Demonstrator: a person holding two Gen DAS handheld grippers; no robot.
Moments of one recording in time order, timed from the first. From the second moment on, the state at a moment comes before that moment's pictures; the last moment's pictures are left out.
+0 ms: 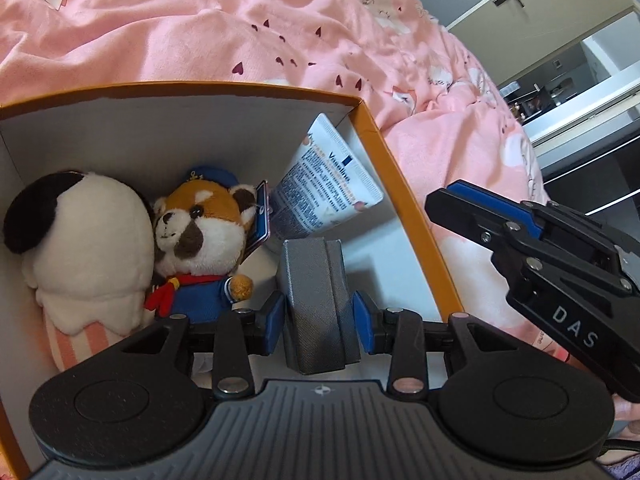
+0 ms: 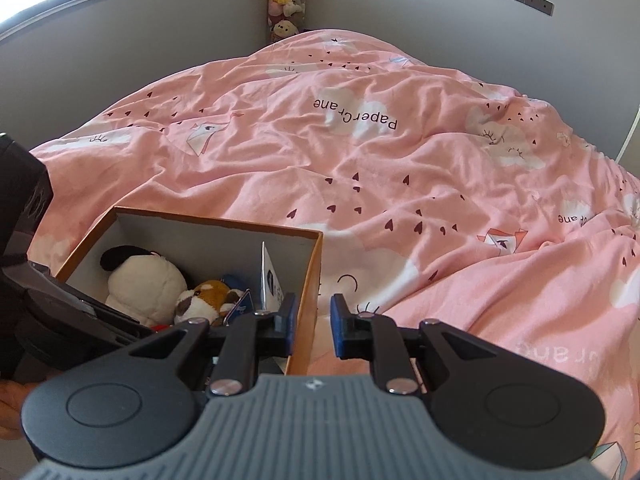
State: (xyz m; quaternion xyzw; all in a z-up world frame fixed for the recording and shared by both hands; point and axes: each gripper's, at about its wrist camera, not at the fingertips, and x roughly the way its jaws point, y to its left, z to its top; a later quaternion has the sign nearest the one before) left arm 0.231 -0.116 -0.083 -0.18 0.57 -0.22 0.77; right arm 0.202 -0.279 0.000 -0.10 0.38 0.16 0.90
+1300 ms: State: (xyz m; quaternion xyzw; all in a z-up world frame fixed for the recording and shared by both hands) left arm 0.208 -0.109 -0.062 -0.10 0.54 -0.22 0.81; right arm 0.128 -0.227 -0.005 -0.23 0.40 0.20 0.86
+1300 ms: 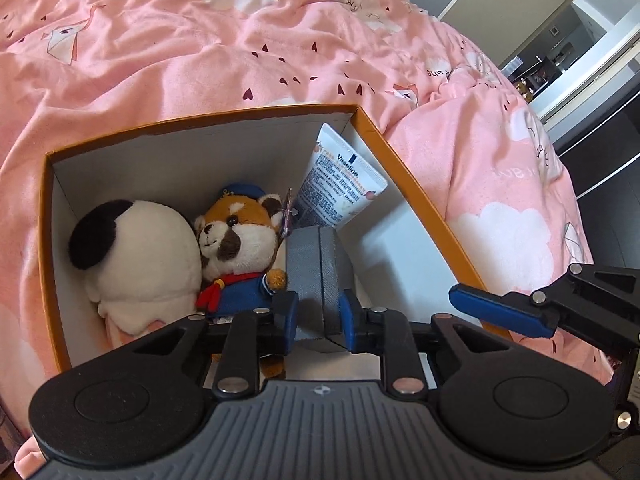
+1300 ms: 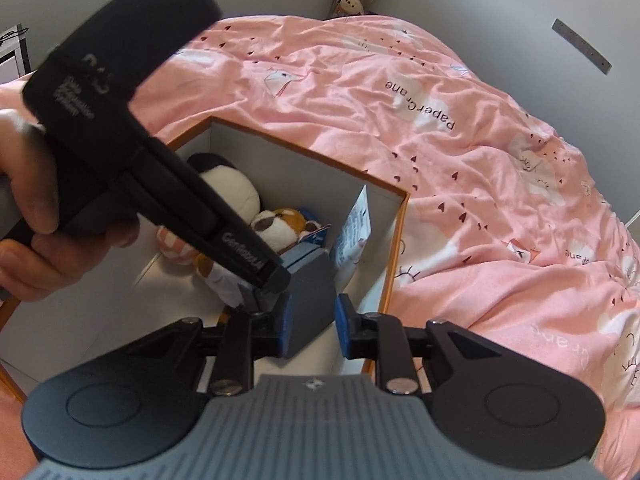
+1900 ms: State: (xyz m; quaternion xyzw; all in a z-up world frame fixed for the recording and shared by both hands) left arm 0.215 -0.092 -0.103 -0.15 0.60 -0.22 0.75; right arm 0.144 -0.209 -0.041 -0.25 0.50 0.21 0.80
